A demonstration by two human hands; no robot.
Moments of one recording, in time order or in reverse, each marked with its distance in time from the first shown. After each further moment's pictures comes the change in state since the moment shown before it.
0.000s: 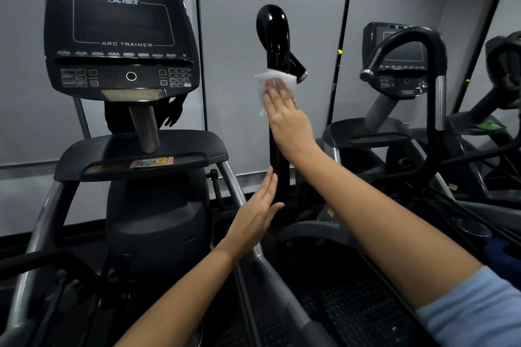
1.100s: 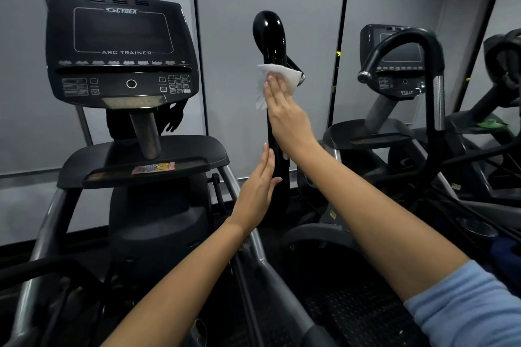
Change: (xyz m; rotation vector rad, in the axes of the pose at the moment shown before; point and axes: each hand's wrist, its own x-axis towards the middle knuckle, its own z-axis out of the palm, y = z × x) left_hand 0.042 0.009 -0.018 -0.016 0.089 -0.052; right_hand 0.015 0.006 0.009 0.153 0.297 0.024
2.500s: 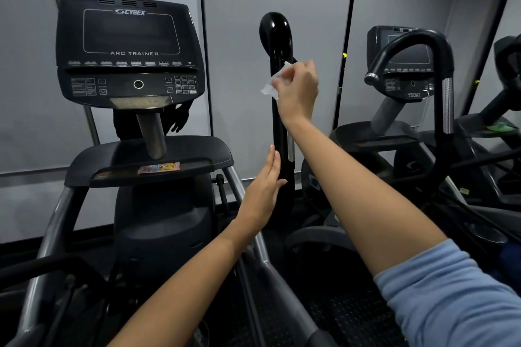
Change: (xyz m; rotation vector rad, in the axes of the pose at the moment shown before) left_hand 0.003 0.002 0.001 0.054 -0.009 -0.043; right_hand 0.048 -0.004 -0.016 0.624 0.377 0.604
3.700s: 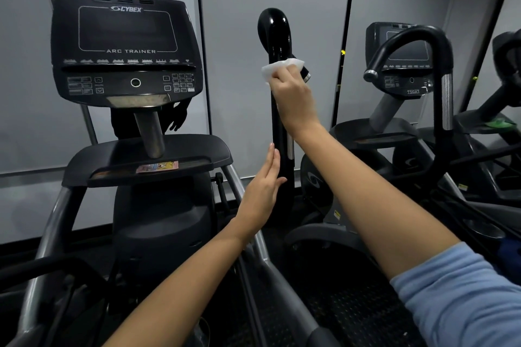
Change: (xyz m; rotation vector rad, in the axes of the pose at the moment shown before) left_hand -0.001 -0.003 0.003 -0.001 0.030 0.029; right_hand -0.006 0.024 0.000 -0.478 -0.064 -0.706
